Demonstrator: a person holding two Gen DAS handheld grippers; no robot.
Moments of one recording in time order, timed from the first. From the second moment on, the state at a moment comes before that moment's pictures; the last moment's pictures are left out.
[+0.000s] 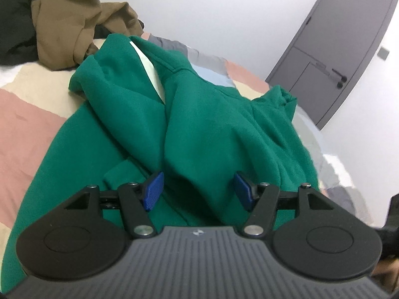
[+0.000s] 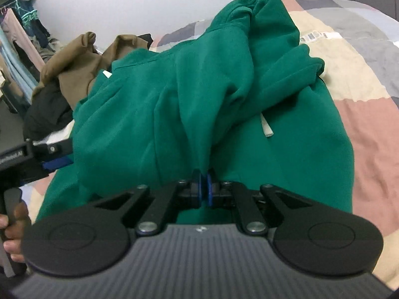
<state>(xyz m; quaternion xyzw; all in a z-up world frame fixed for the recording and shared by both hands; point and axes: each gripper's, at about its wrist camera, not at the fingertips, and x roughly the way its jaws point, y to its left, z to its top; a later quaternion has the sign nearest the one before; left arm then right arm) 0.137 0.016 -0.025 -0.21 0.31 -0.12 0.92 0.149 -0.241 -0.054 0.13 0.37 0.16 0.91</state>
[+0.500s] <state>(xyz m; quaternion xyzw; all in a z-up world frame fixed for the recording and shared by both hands) 0.123 -0.016 0.008 -0.15 0.24 -0.16 0.95 0.117 -0.233 -0.003 0.12 0.23 0.20 0.94</state>
